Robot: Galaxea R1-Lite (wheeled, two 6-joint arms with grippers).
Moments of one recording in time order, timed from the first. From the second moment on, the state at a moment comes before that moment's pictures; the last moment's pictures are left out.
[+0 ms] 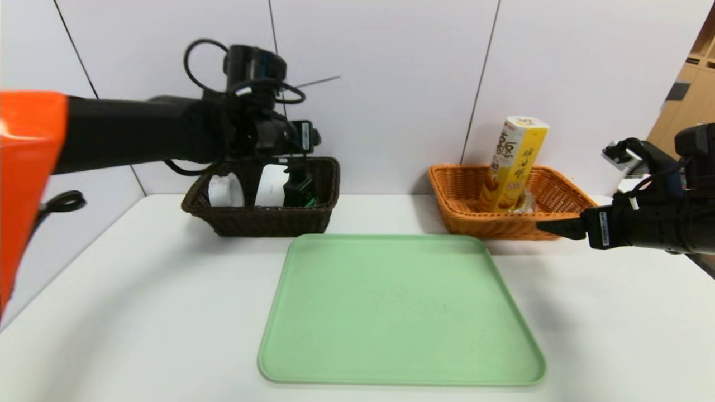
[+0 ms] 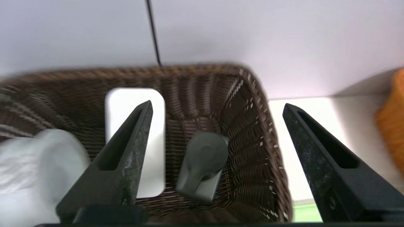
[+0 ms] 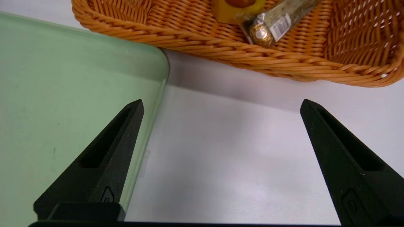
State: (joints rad) left arm -0.43 2.04 -1.84 0.10 0.24 -0.19; right arm -0.01 1.55 -0.93 -0.04 0.20 -0.13
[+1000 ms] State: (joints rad) left arm -0.16 0.85 -1.36 0.96 0.29 -0.20; right arm -0.11 1.16 -1.34 1.05 0.18 -0.10
